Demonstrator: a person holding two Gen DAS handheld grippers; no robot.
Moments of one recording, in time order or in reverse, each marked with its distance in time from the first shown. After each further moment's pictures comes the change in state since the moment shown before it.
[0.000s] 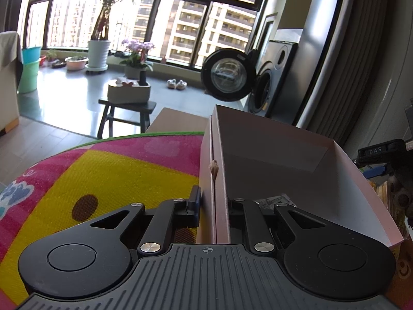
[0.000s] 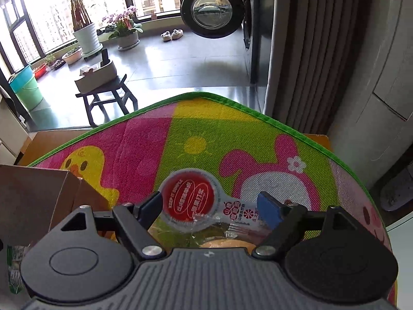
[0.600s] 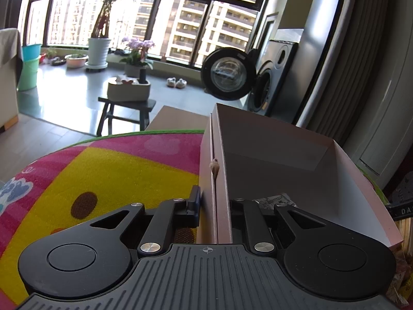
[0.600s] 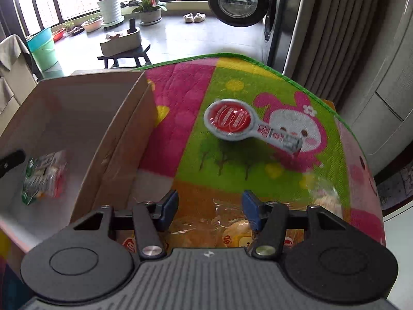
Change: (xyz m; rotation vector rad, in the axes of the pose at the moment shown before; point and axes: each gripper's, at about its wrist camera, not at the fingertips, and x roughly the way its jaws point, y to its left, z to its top) left arm -0.002 0.004 -0.003 -0.010 0.004 -0.007; right arm -0.080 0.042 -0.098 -0.167 0.059 0.041
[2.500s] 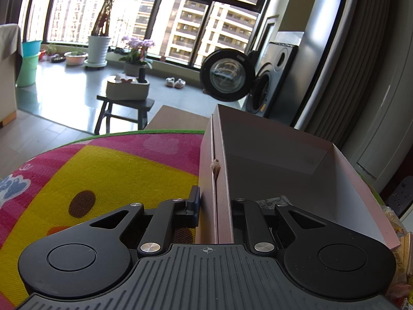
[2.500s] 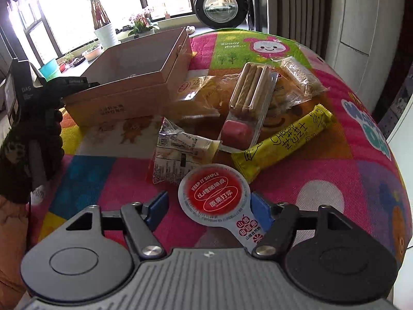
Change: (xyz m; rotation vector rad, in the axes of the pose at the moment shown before) left arm 0.001 0.001 0.003 -0.023 -0.002 -0.017; right arm -0.117 0.049 -0.189 0.190 -0.106 0.012
